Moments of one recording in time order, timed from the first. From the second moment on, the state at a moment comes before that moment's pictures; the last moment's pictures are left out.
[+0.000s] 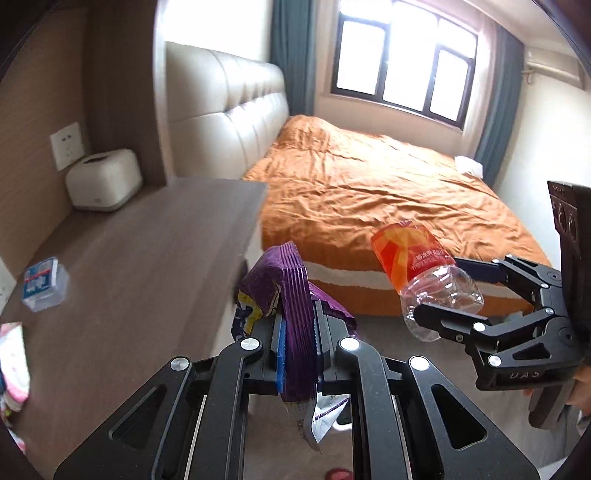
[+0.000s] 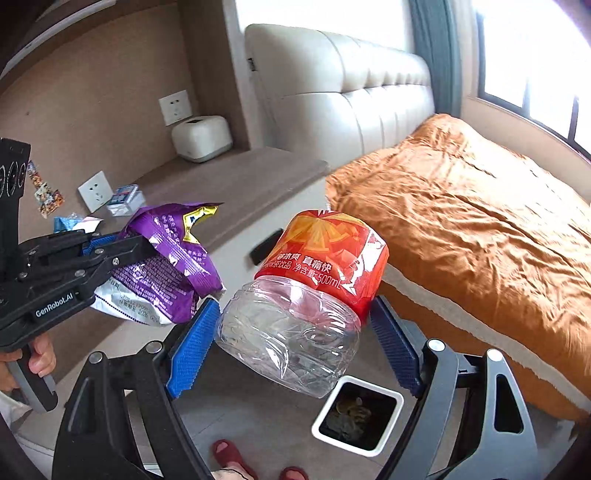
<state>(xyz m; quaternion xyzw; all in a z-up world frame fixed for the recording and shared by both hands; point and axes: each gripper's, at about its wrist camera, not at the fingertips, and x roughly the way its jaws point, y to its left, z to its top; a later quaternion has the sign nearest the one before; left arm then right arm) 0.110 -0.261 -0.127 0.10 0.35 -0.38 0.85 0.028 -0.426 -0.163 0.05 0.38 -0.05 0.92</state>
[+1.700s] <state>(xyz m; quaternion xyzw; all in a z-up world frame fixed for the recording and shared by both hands) 0.077 -0.314 -0.261 0.12 0.42 -0.40 0.81 0.018 -0.479 -0.269 0.09 0.43 -0.05 0.90</state>
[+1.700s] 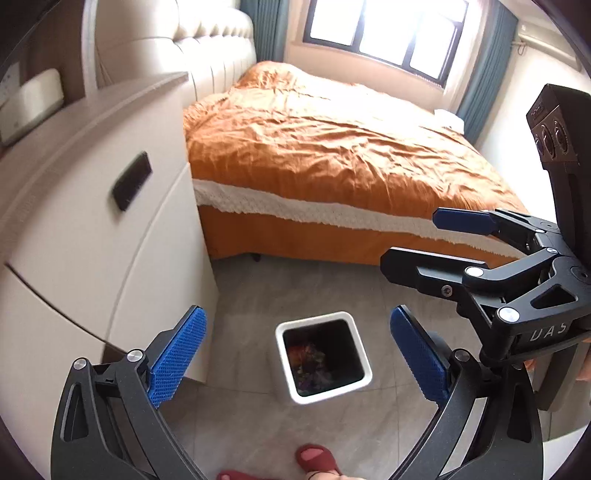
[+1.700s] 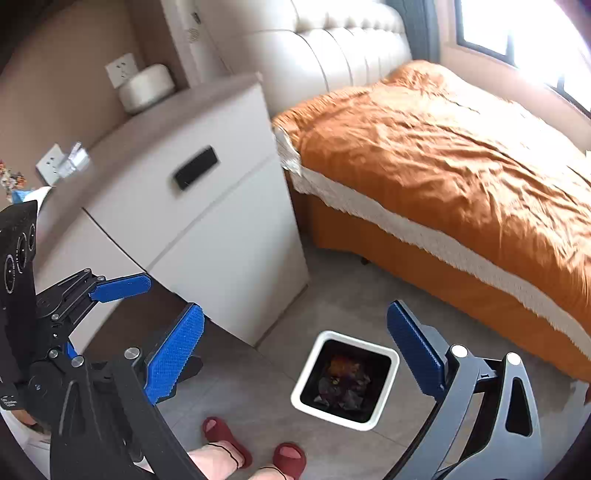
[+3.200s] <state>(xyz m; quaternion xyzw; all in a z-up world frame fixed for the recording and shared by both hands) 0.140 0.085 -0.145 0.07 0.36 -0.03 0.93 0.205 -0.095 -0.169 -0.01 0.40 0.29 0.87</state>
